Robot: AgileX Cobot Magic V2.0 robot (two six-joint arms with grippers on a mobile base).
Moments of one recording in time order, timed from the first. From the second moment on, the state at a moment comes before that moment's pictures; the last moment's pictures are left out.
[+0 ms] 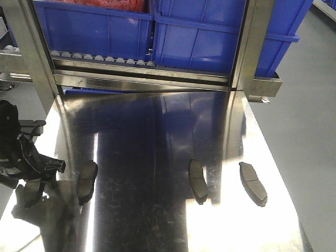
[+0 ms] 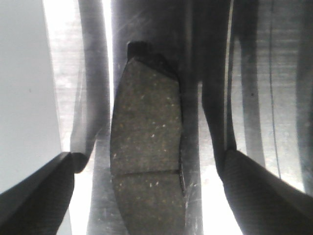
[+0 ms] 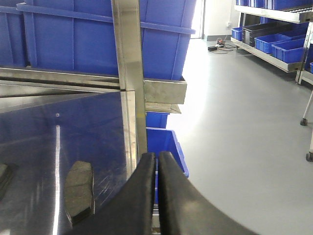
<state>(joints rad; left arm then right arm) -0.06 1.81 -1.08 0.05 0.86 -0.11 -0.08 -0.01 0.03 0.00 0.17 0.00</state>
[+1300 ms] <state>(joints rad) -0.06 1.67 -1.01 0.05 0.71 -0.10 -0.08 -0.01 0.03 0.00 0.17 0.00</state>
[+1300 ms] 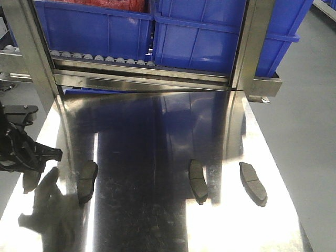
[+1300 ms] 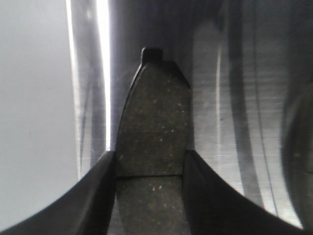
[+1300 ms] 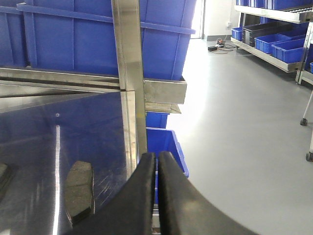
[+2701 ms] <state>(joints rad) -0.06 0.12 -0.33 0.06 0.43 -0.09 -0.08 -0.01 0.03 0.00 0.17 0.00</state>
